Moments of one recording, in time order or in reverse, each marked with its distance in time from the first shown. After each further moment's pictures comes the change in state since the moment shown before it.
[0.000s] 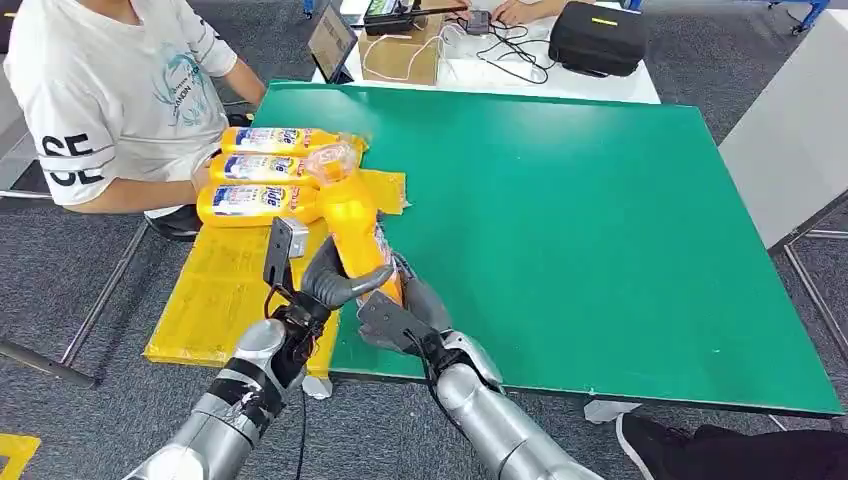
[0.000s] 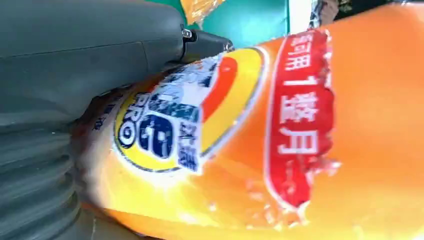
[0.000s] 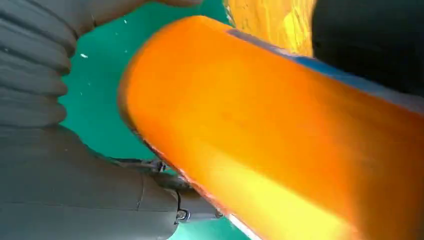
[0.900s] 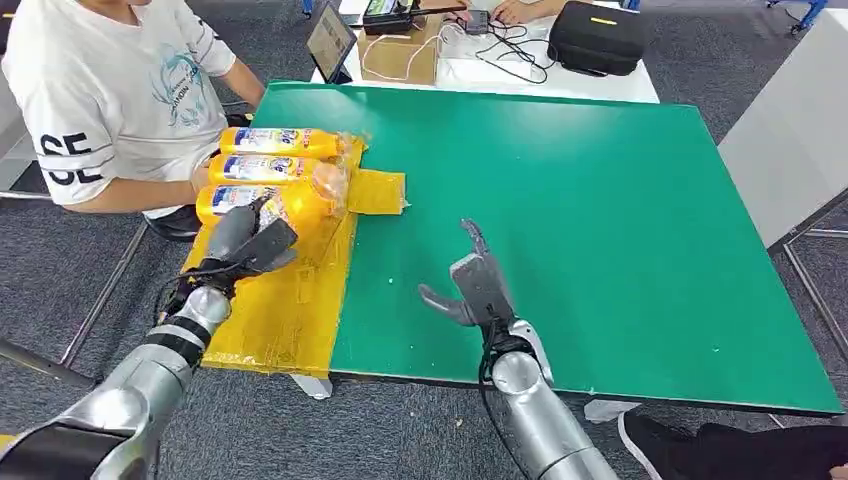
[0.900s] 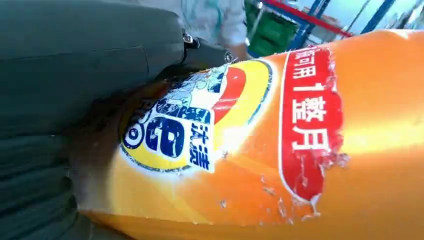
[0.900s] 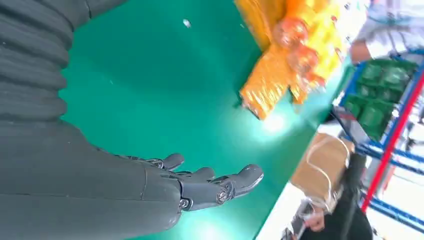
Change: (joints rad) left arm -0.204 0.228 0.082 0.304 -0.860 0.485 -0.063; right arm 0.107 -0.101 -0.201 -0.294 -0.137 -0.033 -0.039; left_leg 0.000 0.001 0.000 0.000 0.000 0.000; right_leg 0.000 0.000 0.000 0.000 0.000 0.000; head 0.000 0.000
